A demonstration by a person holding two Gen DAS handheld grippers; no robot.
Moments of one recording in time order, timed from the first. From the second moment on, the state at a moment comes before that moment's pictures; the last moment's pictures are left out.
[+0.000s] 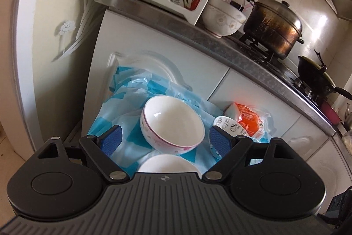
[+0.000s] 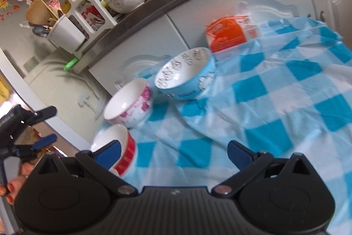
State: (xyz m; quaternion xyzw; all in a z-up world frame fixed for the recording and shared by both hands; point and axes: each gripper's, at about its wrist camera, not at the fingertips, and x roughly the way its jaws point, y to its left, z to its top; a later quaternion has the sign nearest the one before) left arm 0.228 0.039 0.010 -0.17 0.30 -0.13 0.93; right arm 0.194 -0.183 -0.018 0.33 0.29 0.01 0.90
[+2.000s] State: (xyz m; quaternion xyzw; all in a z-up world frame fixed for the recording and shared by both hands) left arm 0.285 0.016 0.000 -0.20 0.31 -0.17 0.91; right arm 0.323 -0.155 -0.016 0.34 0.26 0.12 0.90
